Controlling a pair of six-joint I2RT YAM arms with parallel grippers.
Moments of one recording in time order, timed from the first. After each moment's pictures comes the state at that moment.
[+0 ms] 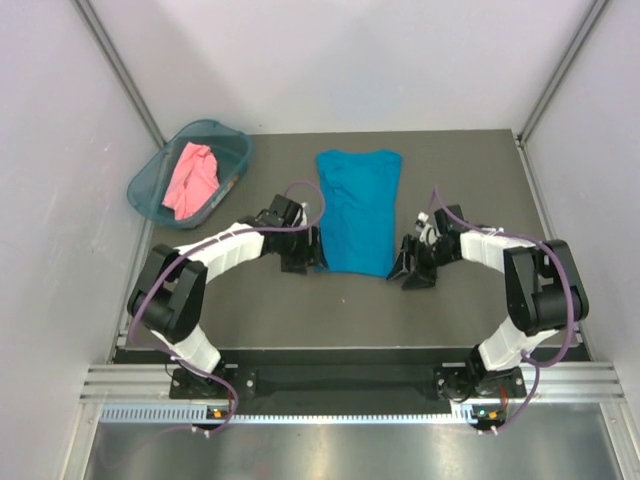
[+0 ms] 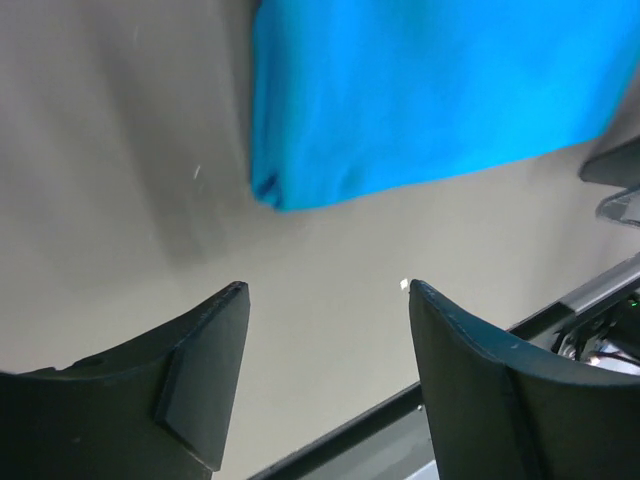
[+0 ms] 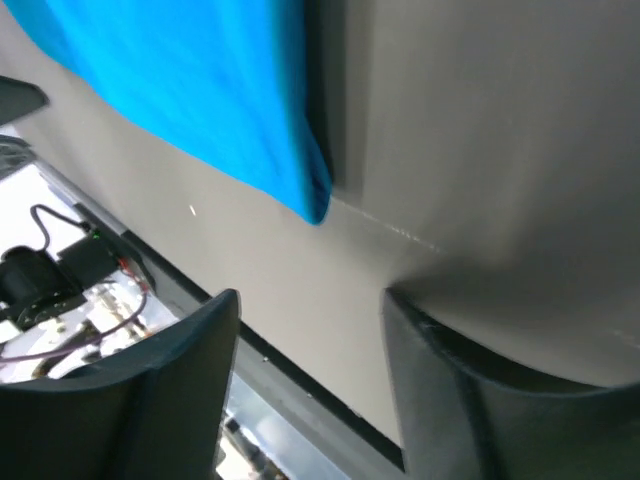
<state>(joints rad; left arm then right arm) -0.49 1.66 1.03 -0.41 0.31 -0.56 0.20 1.63 0.83 -0.44 -0.64 0.41</state>
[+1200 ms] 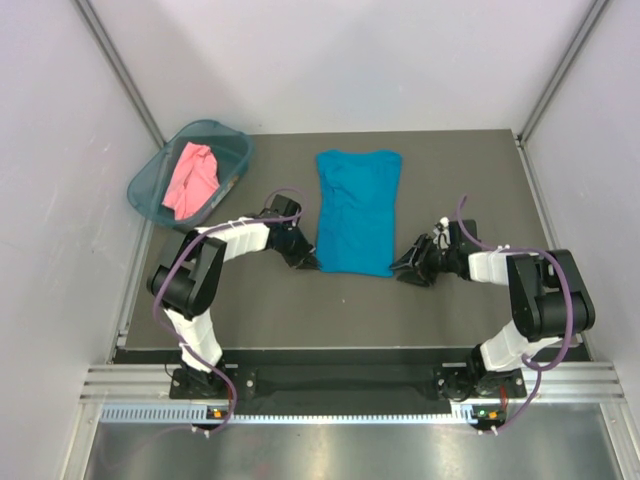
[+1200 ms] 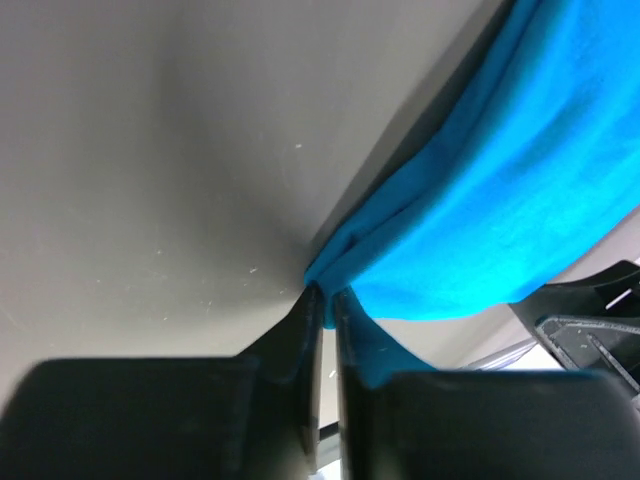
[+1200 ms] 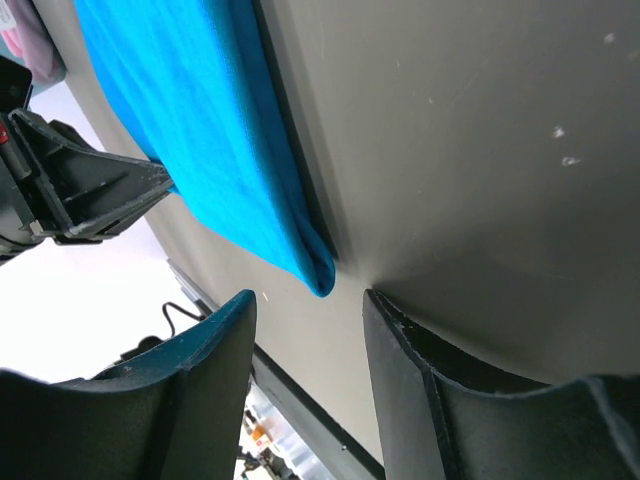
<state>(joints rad) -0.45 1.83 1.05 -0.34 0.31 -1.04 0.12 1.58 0.56 0.07 -0.68 0.82</state>
